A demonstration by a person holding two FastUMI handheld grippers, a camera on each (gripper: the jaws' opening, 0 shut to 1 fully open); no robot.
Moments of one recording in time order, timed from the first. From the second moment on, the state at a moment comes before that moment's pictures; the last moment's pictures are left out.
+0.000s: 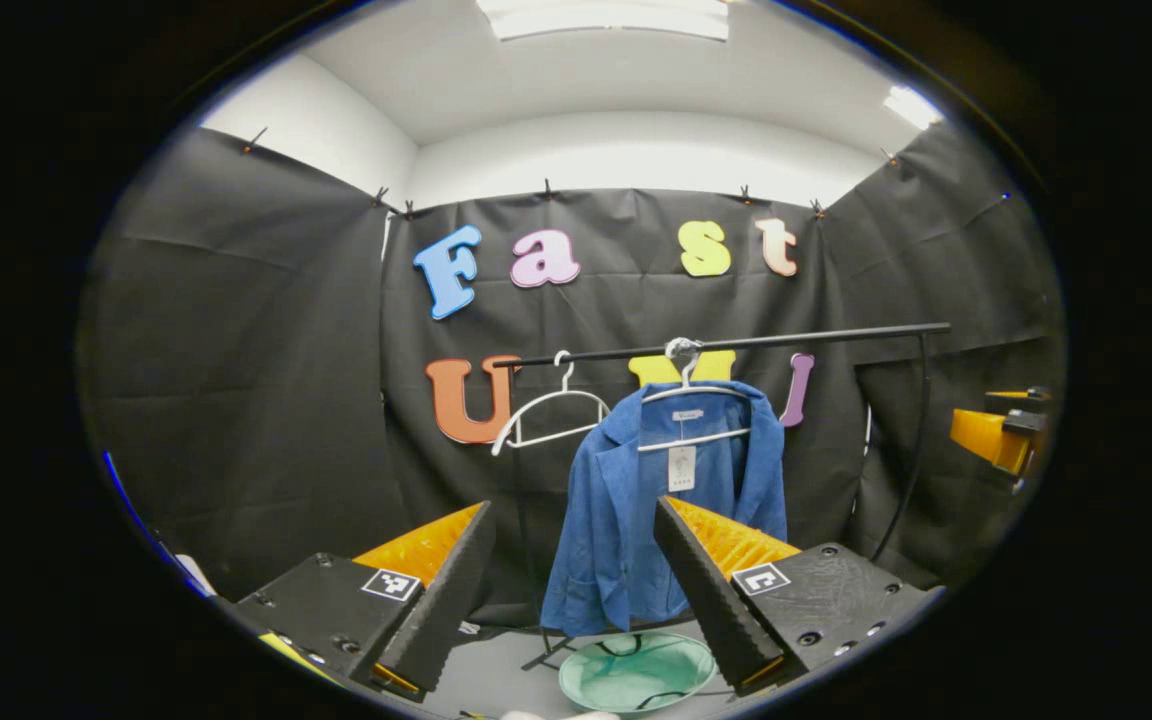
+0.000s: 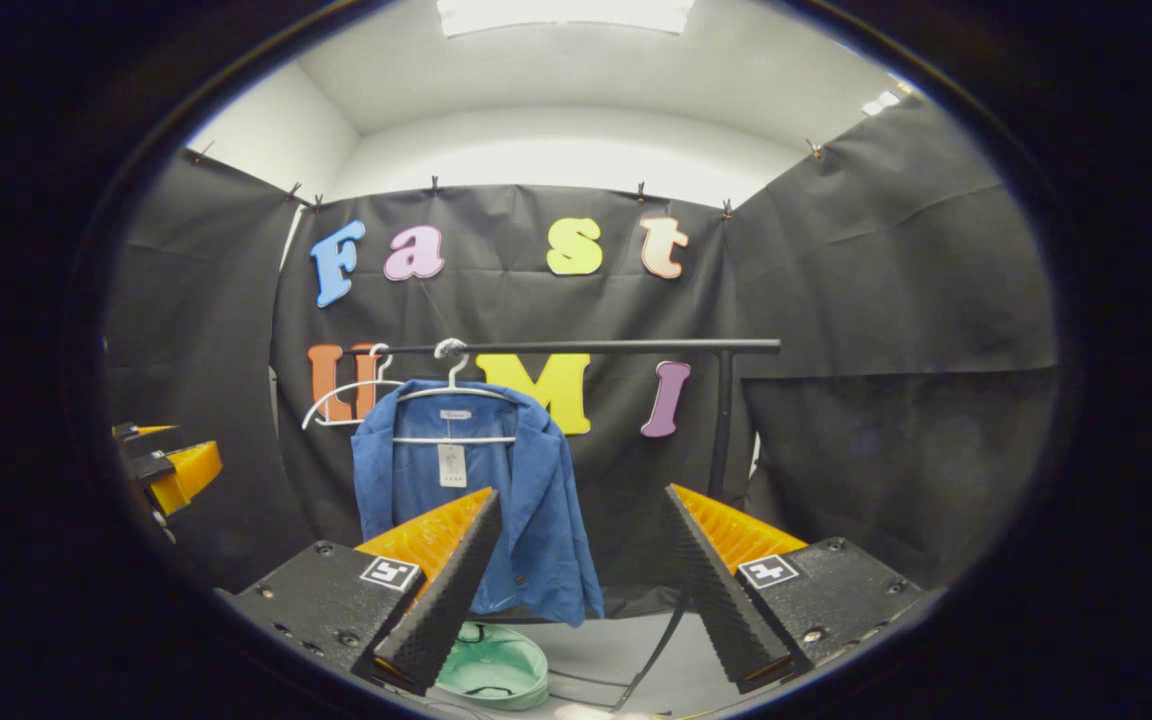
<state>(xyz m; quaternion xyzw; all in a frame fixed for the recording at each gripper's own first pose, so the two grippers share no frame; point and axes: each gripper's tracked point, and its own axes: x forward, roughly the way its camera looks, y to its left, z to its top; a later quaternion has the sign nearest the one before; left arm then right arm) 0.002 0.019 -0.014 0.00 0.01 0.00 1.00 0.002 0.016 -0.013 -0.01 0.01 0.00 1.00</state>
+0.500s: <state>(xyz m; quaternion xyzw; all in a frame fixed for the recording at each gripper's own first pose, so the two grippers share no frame) 0.022 0.009 -0.029 0.00 0.02 0.00 1.00 0.022 0.022 -0.039 -0.02 0.04 0.00 1.00</state>
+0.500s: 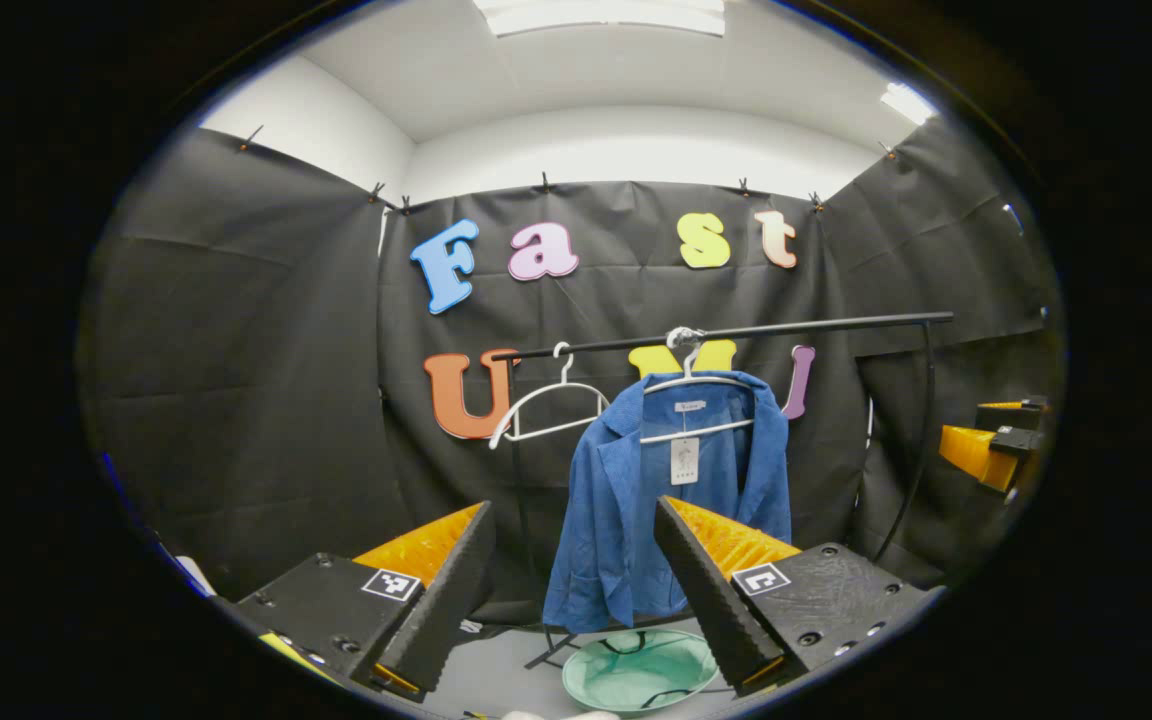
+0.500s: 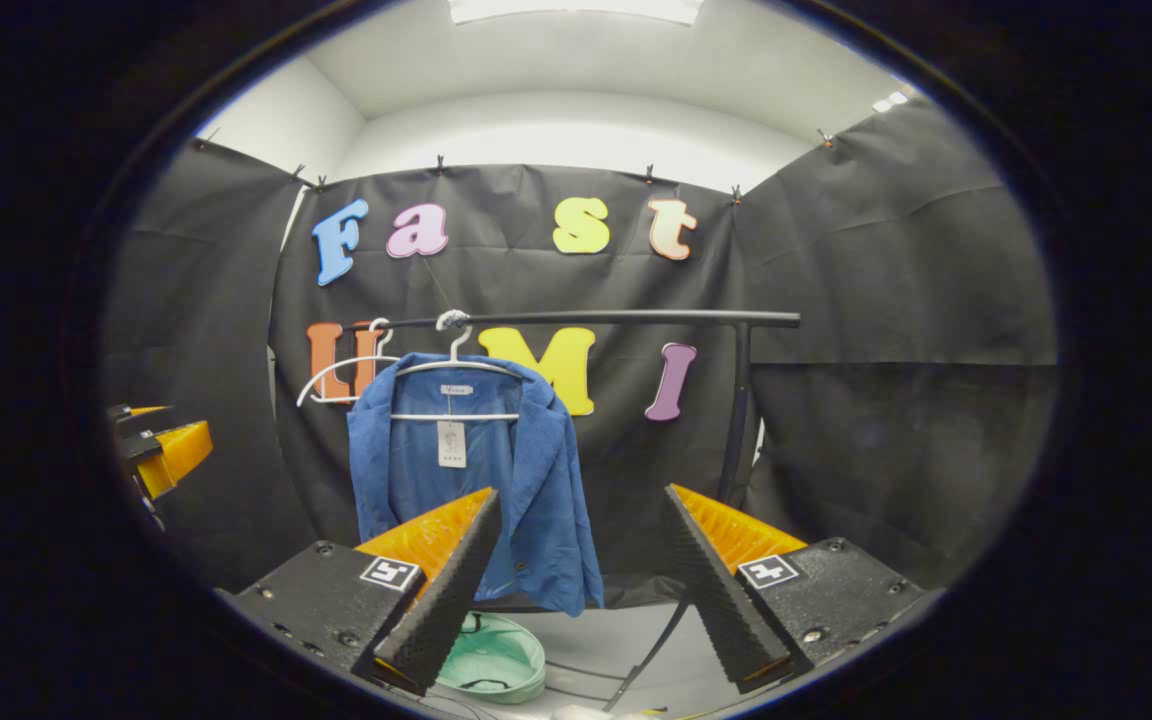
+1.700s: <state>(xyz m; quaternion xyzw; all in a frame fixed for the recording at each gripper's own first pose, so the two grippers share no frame) 0.230 -0.077 -0.085 0.02 0.05 0.04 1.00 0.304 0.071 -0.086 -0.04 0.08 0.13 0.99</state>
